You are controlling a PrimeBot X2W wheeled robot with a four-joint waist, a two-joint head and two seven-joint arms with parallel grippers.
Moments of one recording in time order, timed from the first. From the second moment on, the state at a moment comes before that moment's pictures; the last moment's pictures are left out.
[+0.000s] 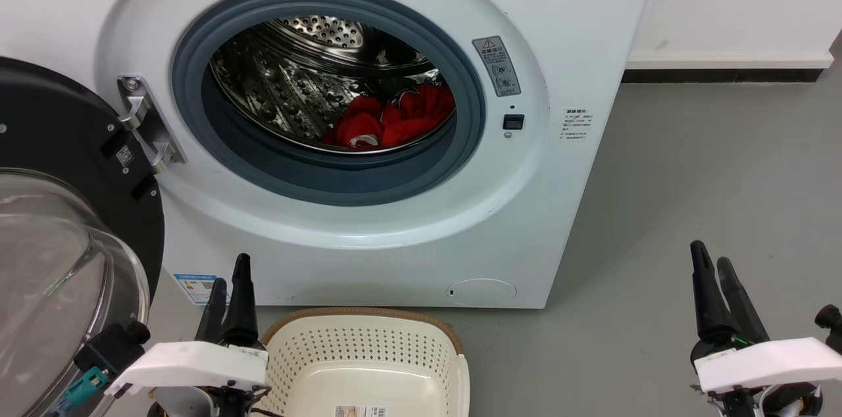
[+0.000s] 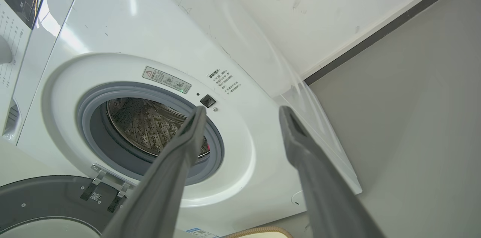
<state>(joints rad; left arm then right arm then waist) -0.03 0.05 0.03 0.11 -0.93 -0.01 -0.07 0.00 -0.05 -0.07 0.09 0.80 0.13 -0.06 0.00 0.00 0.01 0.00</state>
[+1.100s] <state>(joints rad) 0.01 0.05 -0.02 0.07 -0.52 0.05 -0.16 0.05 -0.05 -0.06 -0.02 0.36 0.13 -0.16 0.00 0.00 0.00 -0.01</state>
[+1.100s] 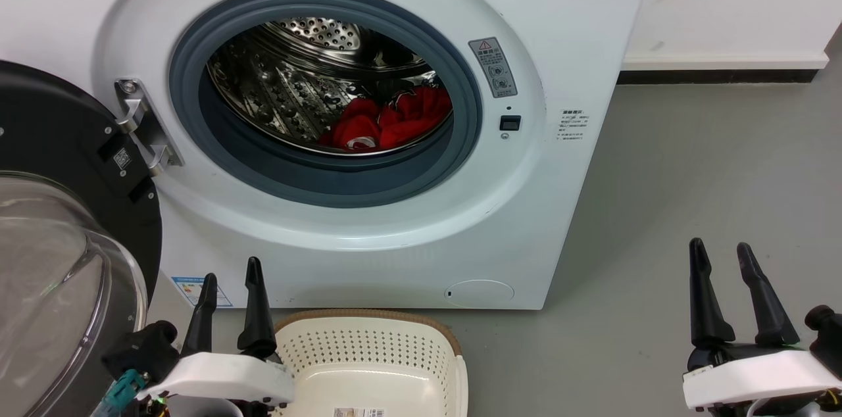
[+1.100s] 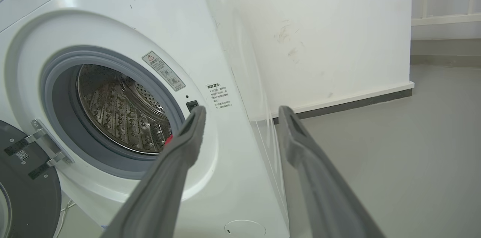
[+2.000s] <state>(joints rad) 0.04 0.05 -0.04 0.06 -0.29 0.07 -0.22 0.09 -0.05 -0.04 -0.05 0.10 0.13 -0.22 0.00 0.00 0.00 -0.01</state>
